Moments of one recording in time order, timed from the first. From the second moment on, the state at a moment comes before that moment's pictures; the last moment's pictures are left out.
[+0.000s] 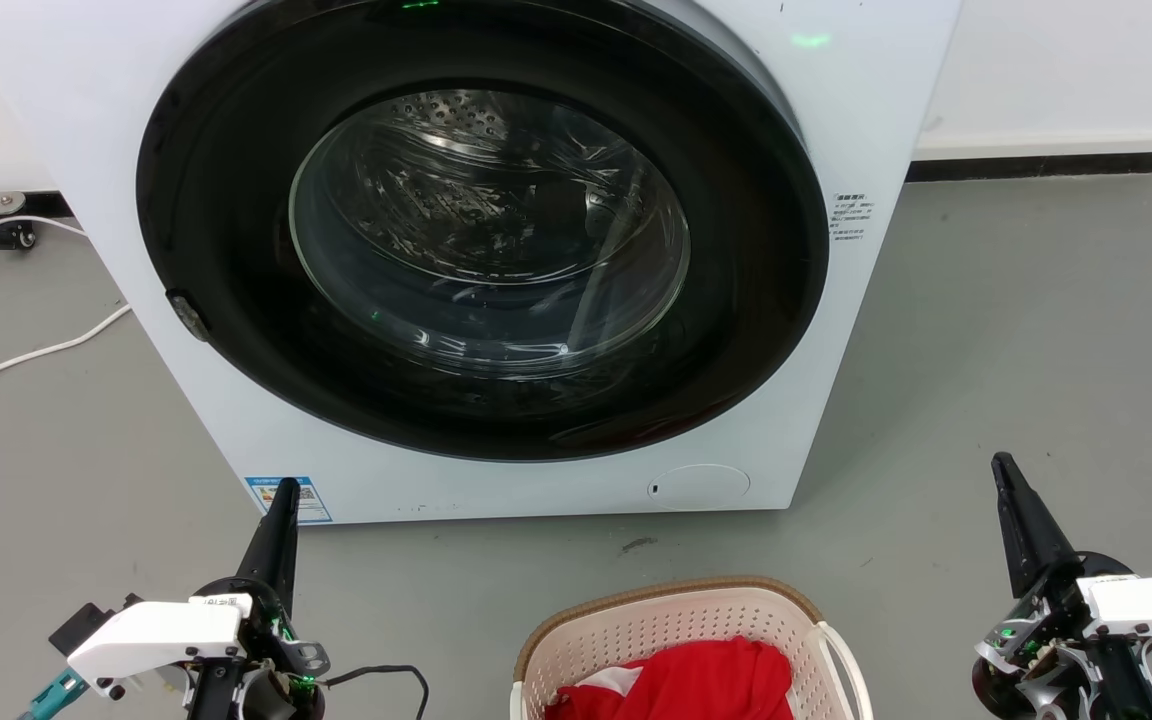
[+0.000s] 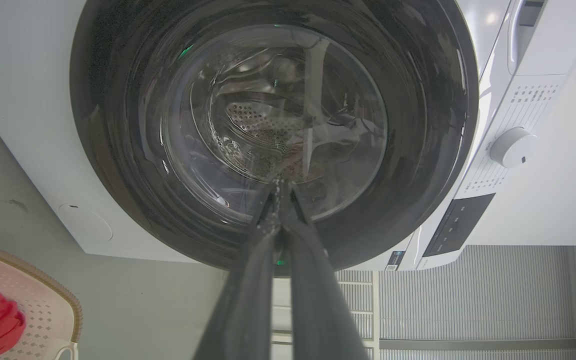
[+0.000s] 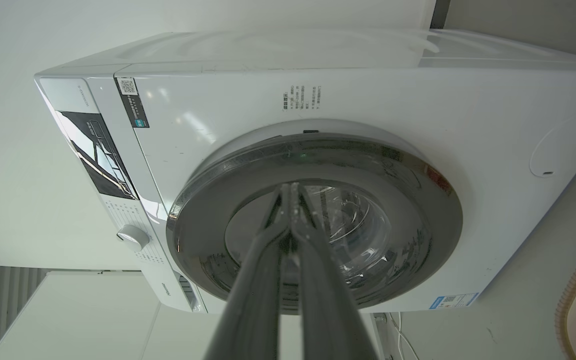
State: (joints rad) left arm -0.10 0.06 0.11 0.24 -1.61 -0.13 0.11; right arm -0.10 -0.05 -0.11 0.25 1.61 0.13 0.11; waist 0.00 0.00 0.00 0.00
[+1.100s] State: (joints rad) left arm -0.06 0.05 0.11 0.27 -1.57 -0.13 0.08; right arm -0.06 -0.05 -0.10 0.28 1.57 0.13 0.08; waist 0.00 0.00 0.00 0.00
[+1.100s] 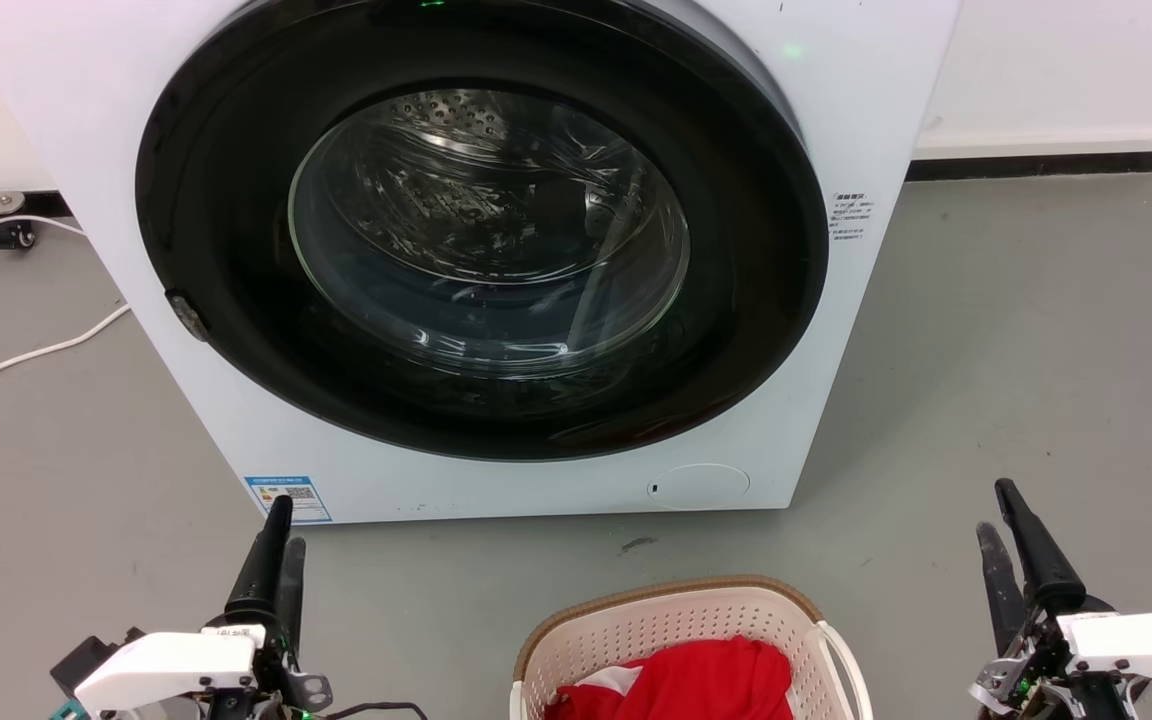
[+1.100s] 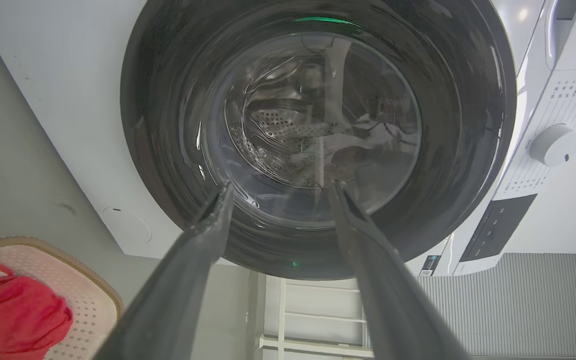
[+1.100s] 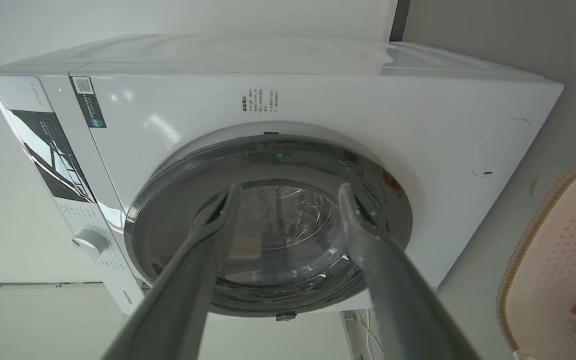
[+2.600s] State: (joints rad) left arm -0.02 0.05 0.04 0.14 -0.73 -0.06 -0.10; right arm 0.00 -0.05 -0.04 0.09 0.60 0.13 -0.10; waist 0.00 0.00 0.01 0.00
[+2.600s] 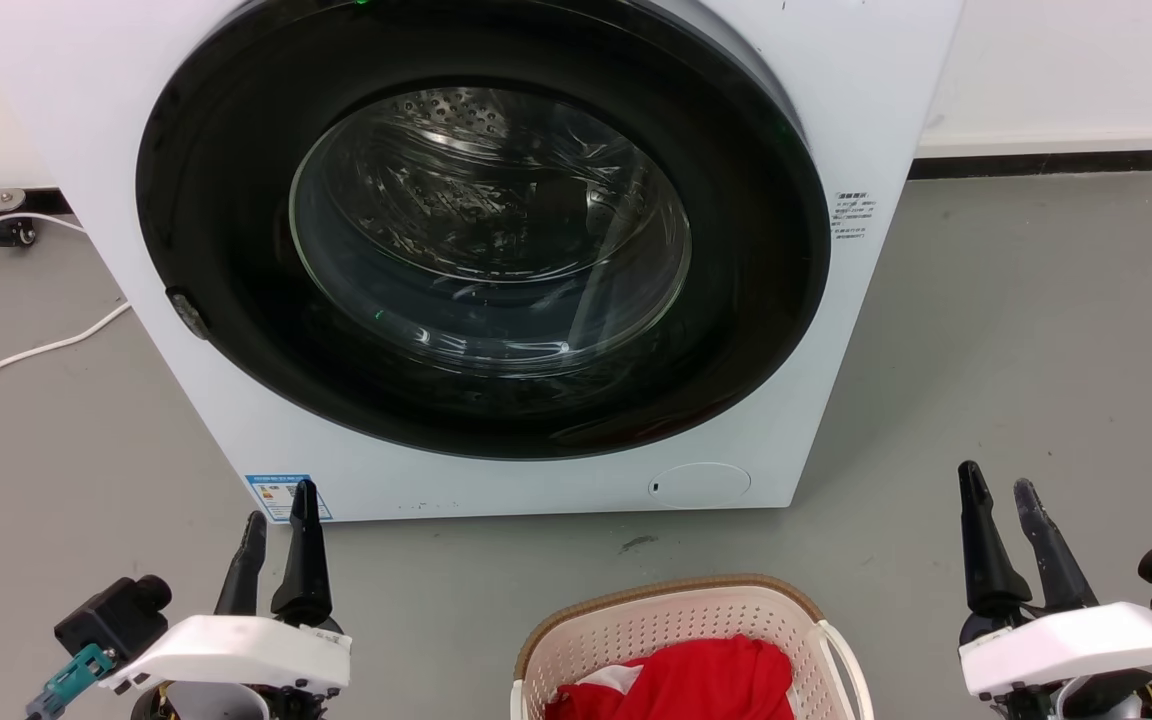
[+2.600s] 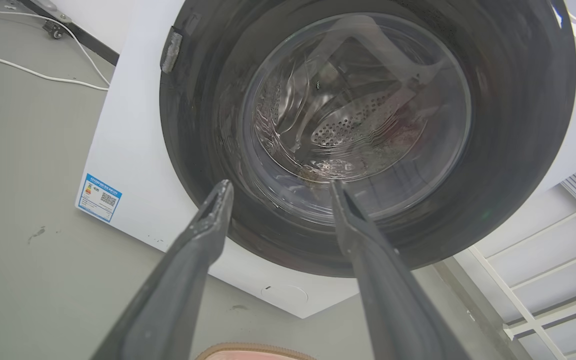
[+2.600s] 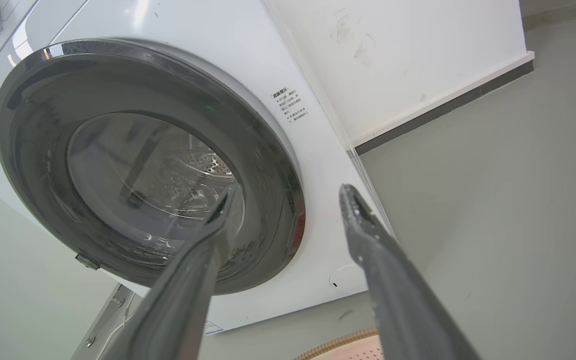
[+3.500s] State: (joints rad) left arm -0.01 0.05 0.03 0.13 -0.44 -0.05 -0.17; right arm 0.04 -0.05 -0.03 0.05 0.26 0.13 -0.17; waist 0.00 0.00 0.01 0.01
